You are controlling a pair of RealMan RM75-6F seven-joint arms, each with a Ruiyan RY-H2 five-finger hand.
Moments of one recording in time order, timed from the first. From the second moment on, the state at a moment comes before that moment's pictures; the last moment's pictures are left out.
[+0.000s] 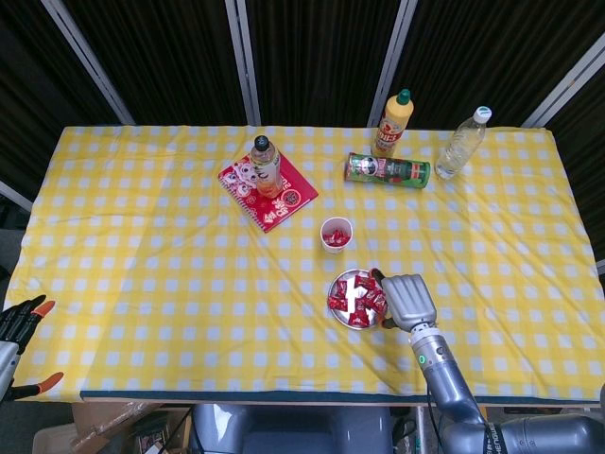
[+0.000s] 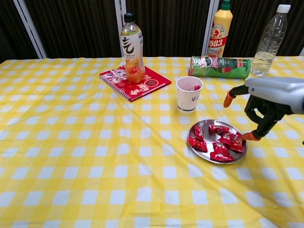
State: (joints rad) left arm 0.00 -1.01 0.11 -1.63 1.66 1.51 -0.18; right arm 0.74 -1.42 0.01 -1.95 -0.74 1.31 -0.64
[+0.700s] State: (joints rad) left arm 0.00 -1.02 0.10 -1.62 1.65 1.52 -0.17; right arm 0.71 -1.57 0.03 -1.83 -0.74 1.26 -0.66
